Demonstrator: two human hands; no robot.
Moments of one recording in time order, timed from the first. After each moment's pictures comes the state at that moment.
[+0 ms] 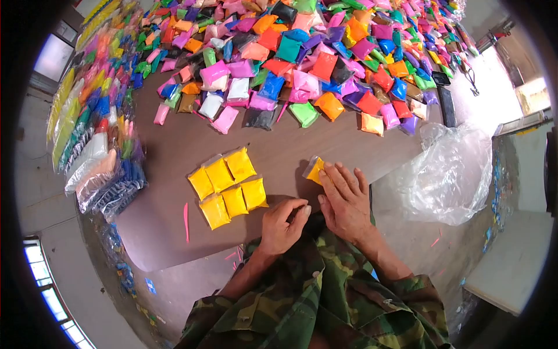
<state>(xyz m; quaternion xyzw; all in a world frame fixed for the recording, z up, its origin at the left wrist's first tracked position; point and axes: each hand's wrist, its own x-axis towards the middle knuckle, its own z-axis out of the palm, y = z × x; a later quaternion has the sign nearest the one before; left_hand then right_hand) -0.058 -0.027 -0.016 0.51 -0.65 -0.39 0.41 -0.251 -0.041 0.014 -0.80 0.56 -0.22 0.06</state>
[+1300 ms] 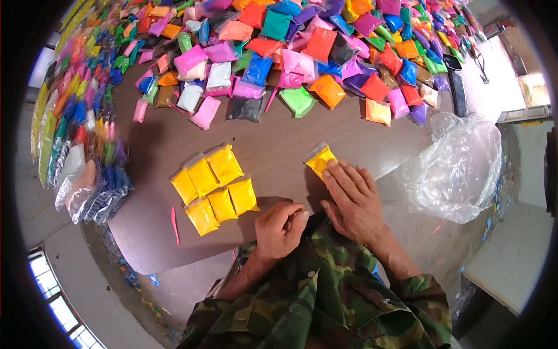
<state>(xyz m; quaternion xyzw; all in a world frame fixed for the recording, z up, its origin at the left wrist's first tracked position) -0.061 -0.030 -0.020 0.51 -0.66 -0.39 0.39 -0.275 -0.045 0.007 -0.81 0.54 -0.18 0.11</state>
